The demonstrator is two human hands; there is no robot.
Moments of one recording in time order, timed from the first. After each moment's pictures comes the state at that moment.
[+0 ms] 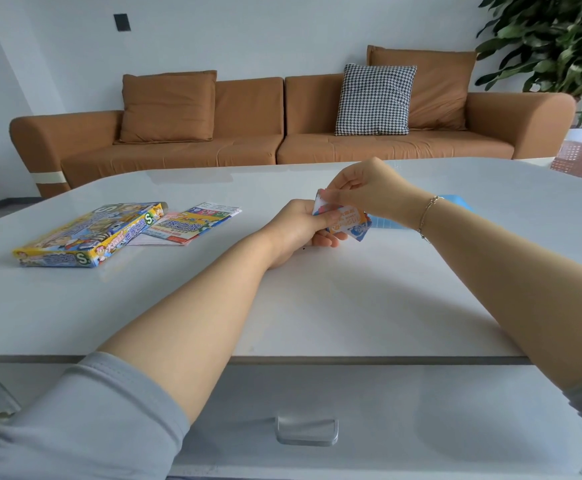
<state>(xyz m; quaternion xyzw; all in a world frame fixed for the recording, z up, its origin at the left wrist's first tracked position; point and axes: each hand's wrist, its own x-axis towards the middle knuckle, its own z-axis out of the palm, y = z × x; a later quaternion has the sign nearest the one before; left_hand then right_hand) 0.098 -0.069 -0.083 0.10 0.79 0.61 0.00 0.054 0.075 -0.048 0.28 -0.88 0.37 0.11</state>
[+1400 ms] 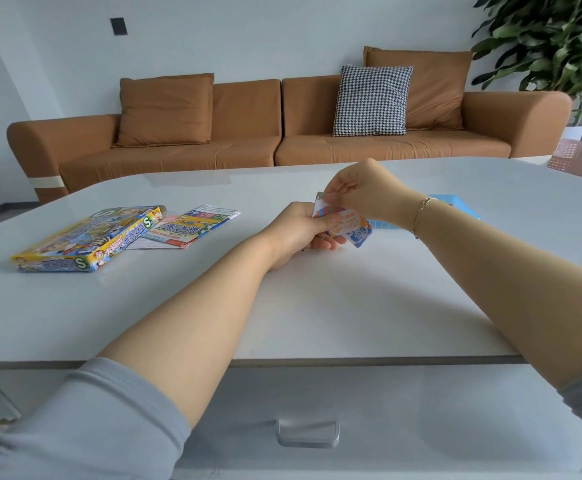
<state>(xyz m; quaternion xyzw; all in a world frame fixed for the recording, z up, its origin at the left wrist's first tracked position) 0.097 -0.068 -0.084 0.10 0.79 0.60 0.01 0.054 0.071 -0.049 0.28 -0.89 0.34 0.13</state>
